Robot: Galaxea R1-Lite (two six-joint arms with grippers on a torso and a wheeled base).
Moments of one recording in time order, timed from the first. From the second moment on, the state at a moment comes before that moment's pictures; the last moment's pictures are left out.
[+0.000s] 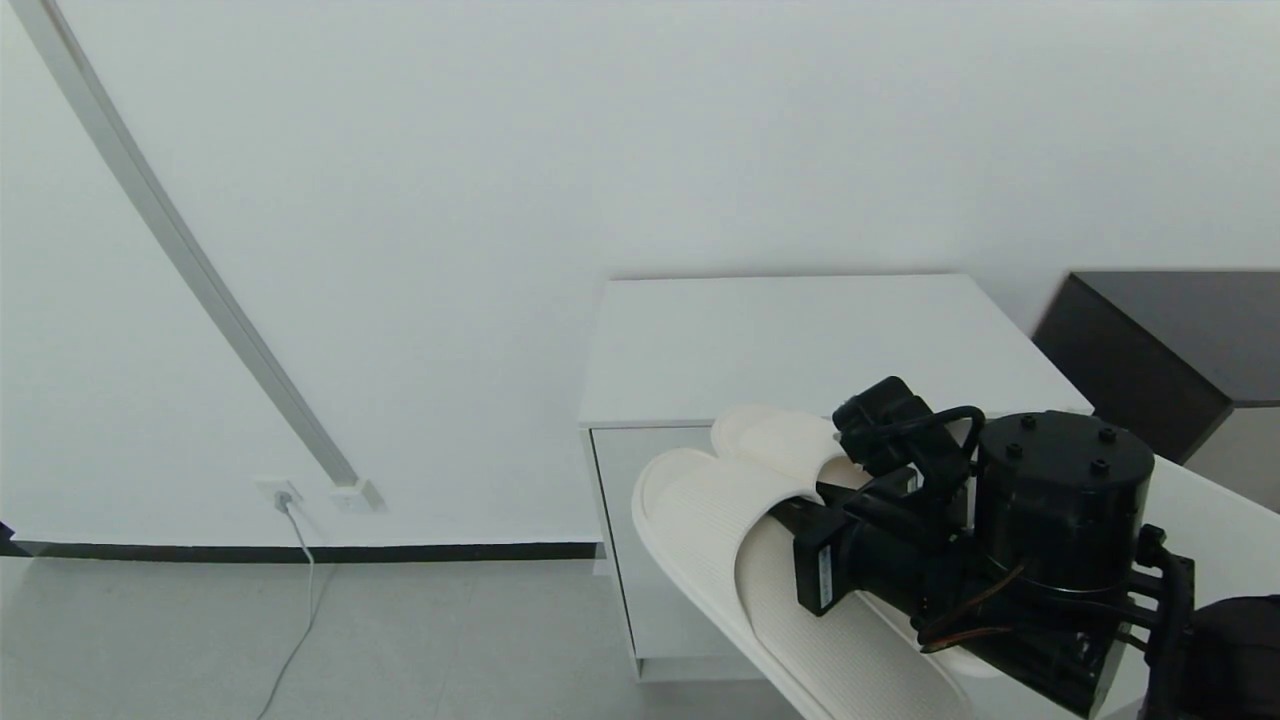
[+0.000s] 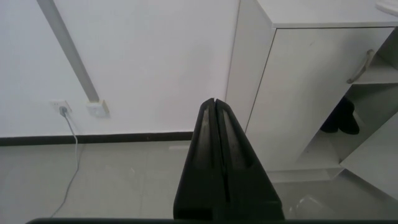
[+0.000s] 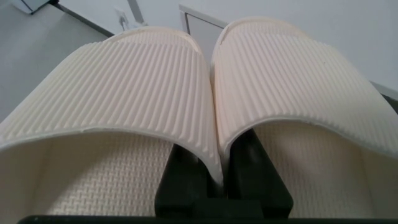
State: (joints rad) left arm 0.00 0.00 0.00 0.00 0.01 0.00; right arm 0.86 1.70 -0.64 -0.90 -0.18 0.03
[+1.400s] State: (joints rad) left arm 0.00 0.00 0.00 0.00 0.01 0.00; right arm 0.86 1.70 -0.63 -0.90 -0.17 0.04
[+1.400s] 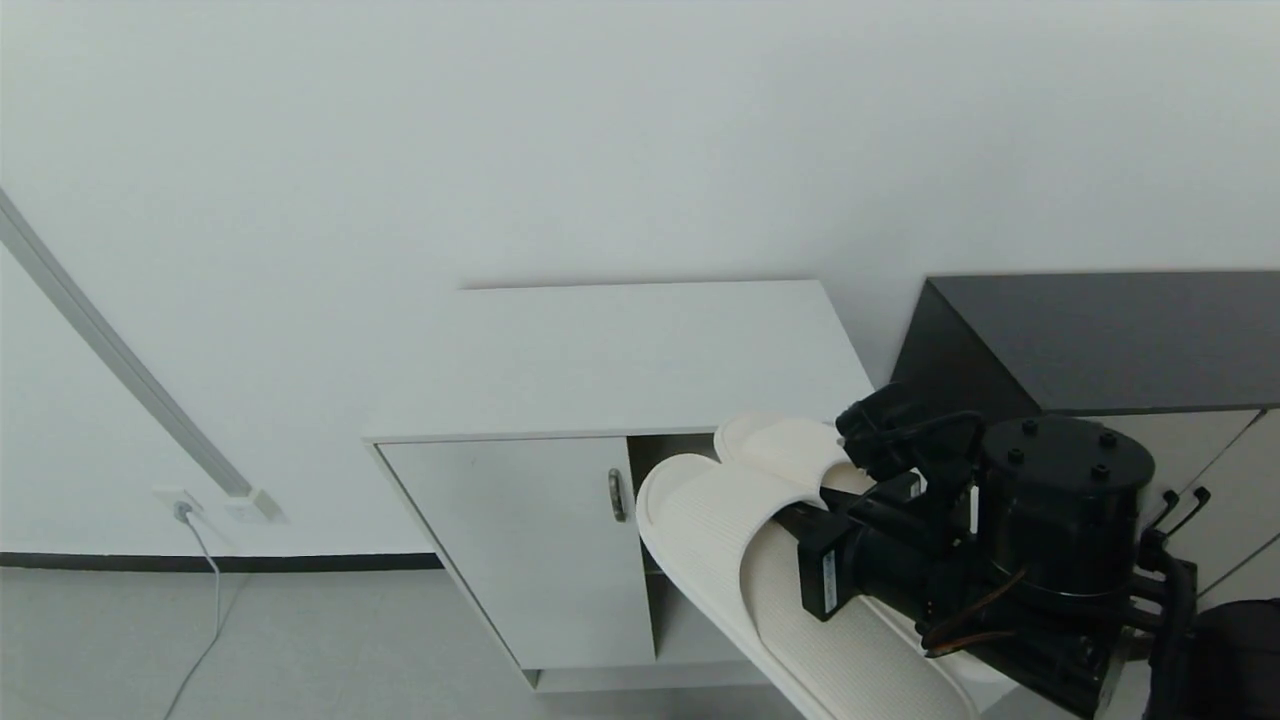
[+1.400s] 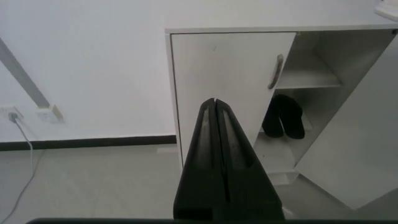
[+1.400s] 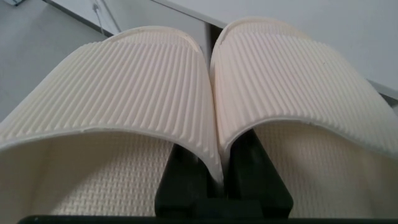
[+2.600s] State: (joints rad) left arm 0.00 0.00 0.00 0.00 0.01 0.00; right arm 0.86 1.71 -0.62 -0.90 -0.17 0.03
